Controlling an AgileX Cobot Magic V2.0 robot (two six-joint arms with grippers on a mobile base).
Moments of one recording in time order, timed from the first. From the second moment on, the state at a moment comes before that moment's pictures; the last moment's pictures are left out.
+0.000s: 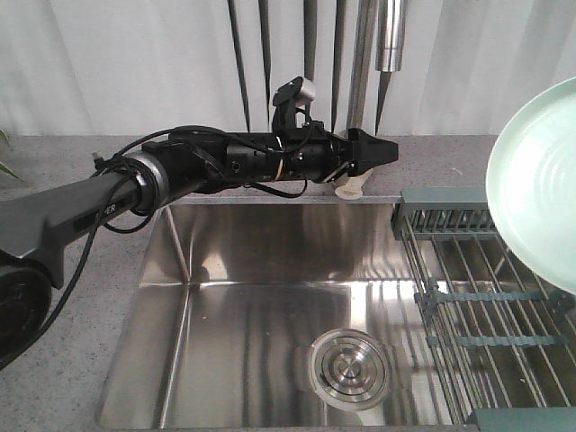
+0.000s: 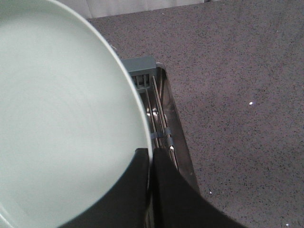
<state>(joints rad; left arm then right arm) -0.48 2.27 -1.88 1.53 -0.71 -2.08 -0.35 0.86 -1.19 0.19 1.10 -0.17</state>
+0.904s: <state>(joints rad) -0.15 2.13 -1.88 1.63 -1.20 -2.11 -0.35 0.86 -1.19 0.19 1.10 -0.17</state>
